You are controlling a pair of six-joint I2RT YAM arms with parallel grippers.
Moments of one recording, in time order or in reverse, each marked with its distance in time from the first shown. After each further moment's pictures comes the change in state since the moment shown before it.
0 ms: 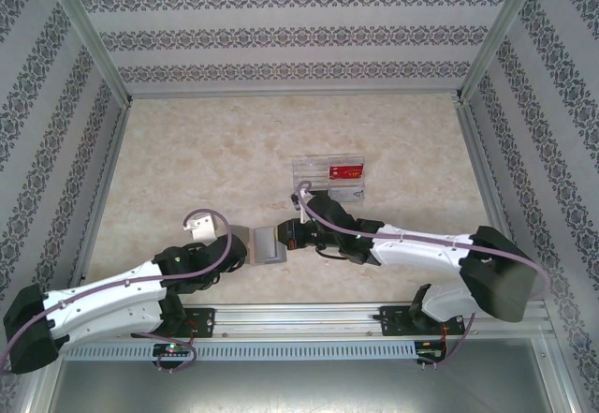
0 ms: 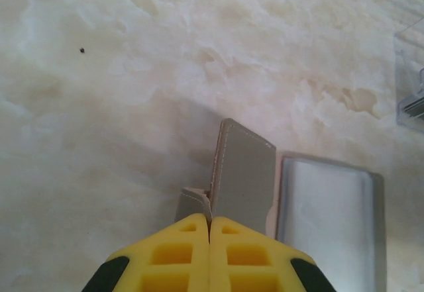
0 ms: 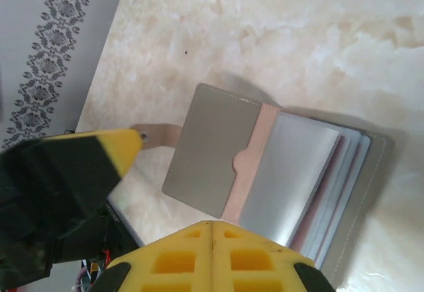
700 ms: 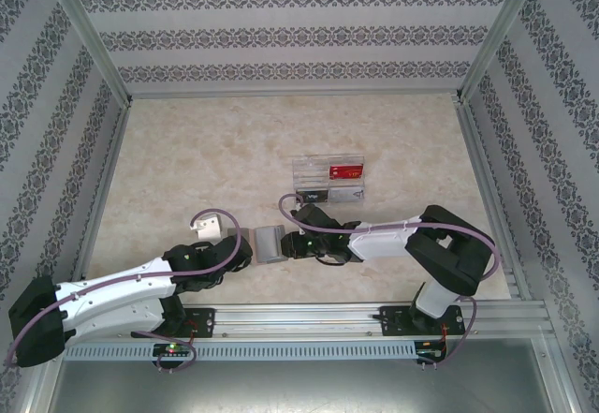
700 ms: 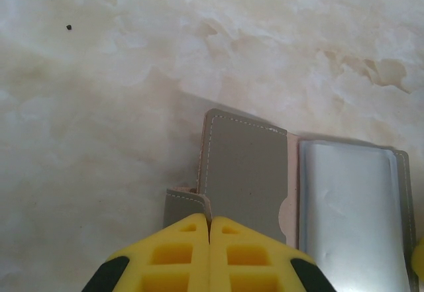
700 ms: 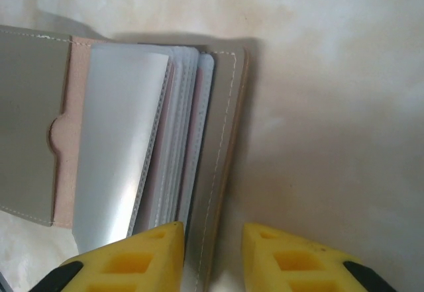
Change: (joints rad) left arm 0.000 0.072 0.000 0.020 0.021 0.010; right arm -0.029 0.286 -0.011 0.005 0.026 -0.027
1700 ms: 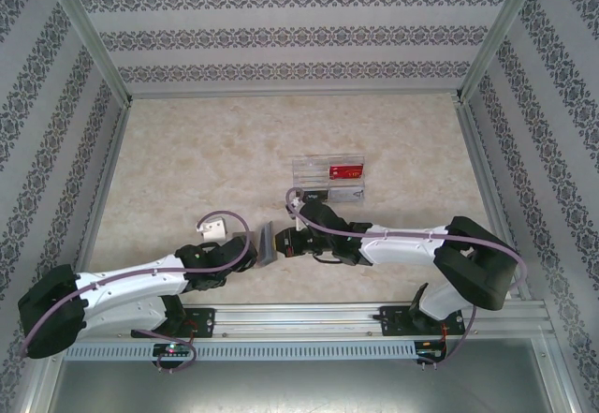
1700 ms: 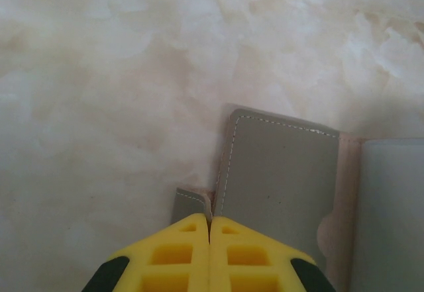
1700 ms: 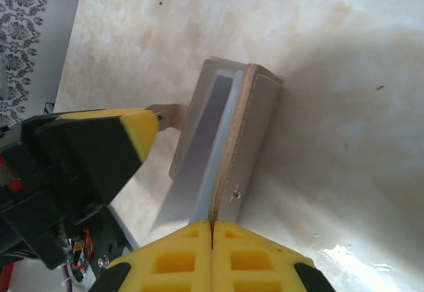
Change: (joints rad) left arm 0.023 0.116 -0.042 0.104 0.039 0.016; right arm 0.036 -0.153 -0.002 0.060 -0.101 0.047
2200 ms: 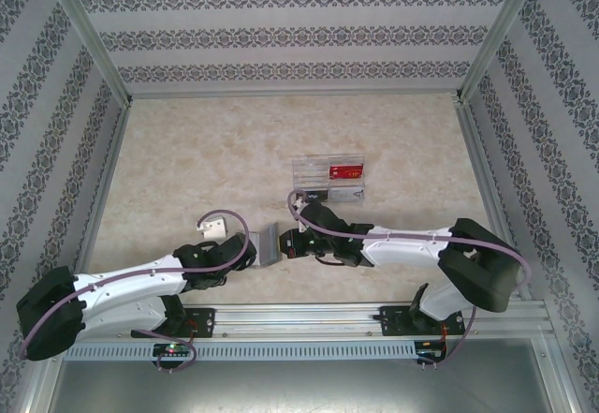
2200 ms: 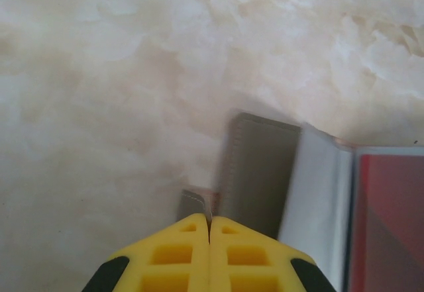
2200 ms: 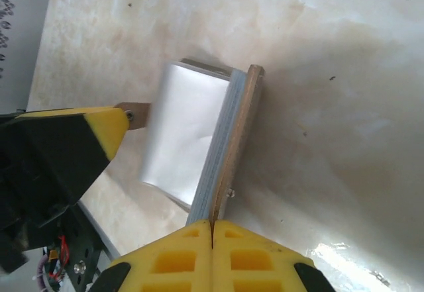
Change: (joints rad) left arm 0.014 -0.018 0.000 0.010 0.015 0.022; right arm 0.006 -0.042 -0.018 -0.059 0.061 -0.001
